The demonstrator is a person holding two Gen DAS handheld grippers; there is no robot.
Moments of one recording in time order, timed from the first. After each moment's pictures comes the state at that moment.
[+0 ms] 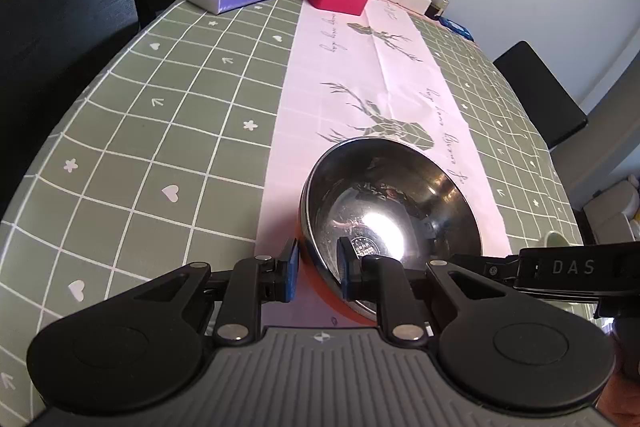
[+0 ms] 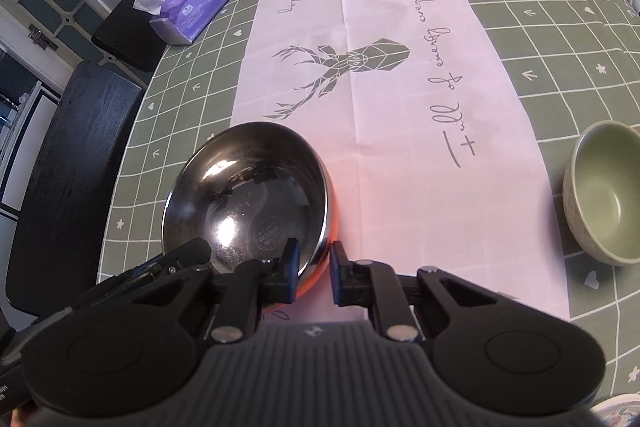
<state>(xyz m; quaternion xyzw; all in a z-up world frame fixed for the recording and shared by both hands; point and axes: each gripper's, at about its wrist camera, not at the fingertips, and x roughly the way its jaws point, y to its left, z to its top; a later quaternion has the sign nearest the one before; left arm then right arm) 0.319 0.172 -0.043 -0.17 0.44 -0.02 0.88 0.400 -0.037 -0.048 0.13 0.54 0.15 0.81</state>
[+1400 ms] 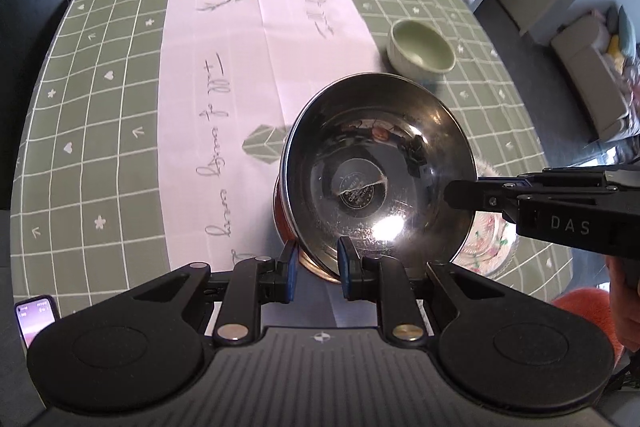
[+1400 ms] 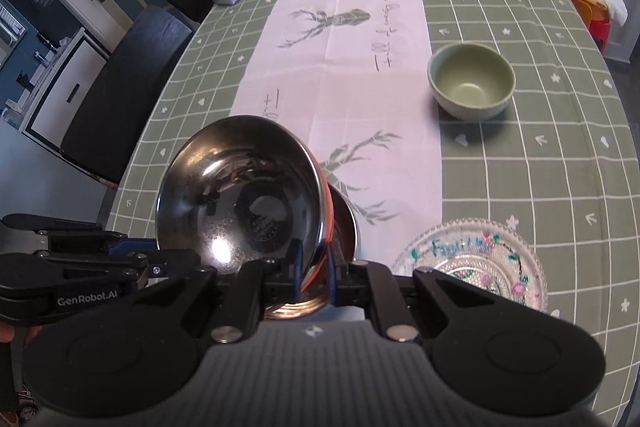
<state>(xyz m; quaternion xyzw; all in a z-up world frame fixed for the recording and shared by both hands) 0.183 0.056 0.025 -0.03 0.58 -0.12 0.80 0.232 -0.152 0.011 0.08 0.55 0.21 0.81</state>
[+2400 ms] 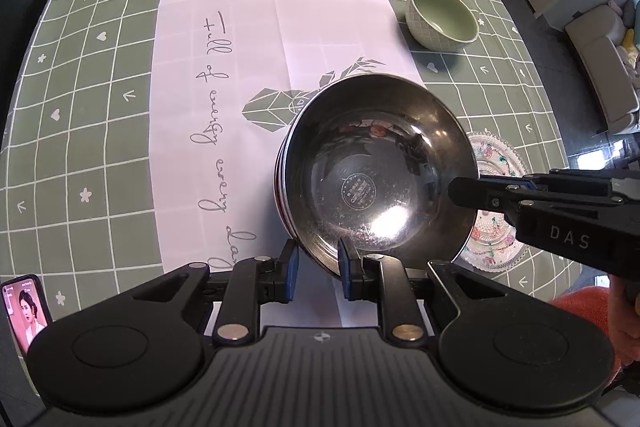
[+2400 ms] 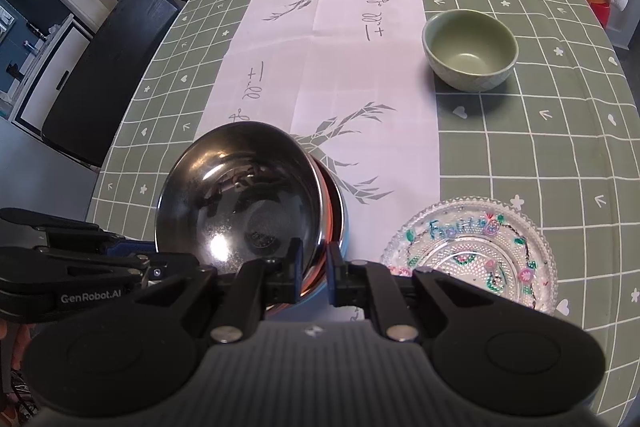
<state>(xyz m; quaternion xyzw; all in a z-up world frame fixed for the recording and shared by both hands) 0.194 0.055 -0.002 -0.05 0.62 -0.10 0.77 0.237 -0.148 -0.015 0.07 0.57 0.20 0.80</state>
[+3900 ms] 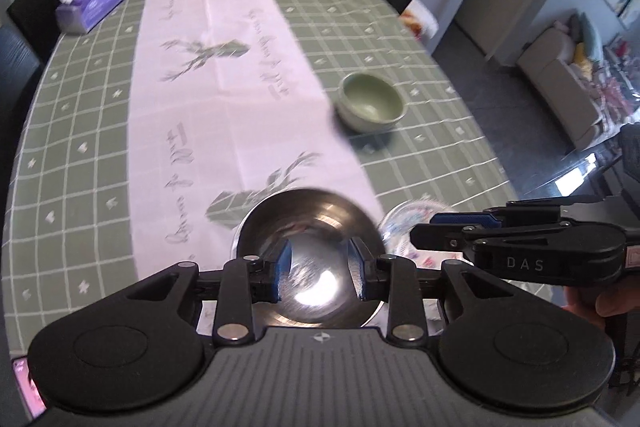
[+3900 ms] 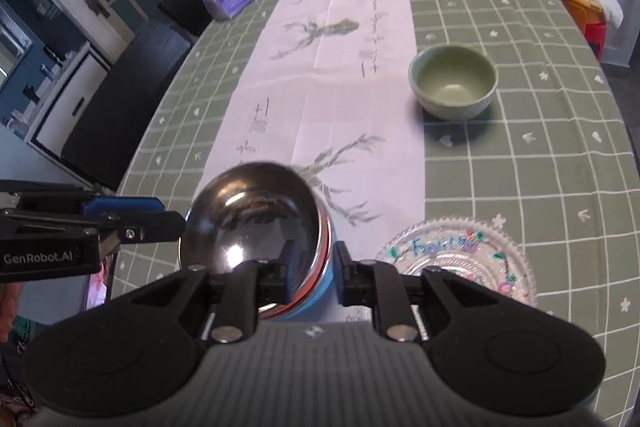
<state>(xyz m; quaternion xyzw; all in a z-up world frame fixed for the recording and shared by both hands) 0.184 0.029 0.058 -0.02 0.50 -0.17 0.85 0.221 -0.188 0.012 0.10 0.50 0.21 0.83</state>
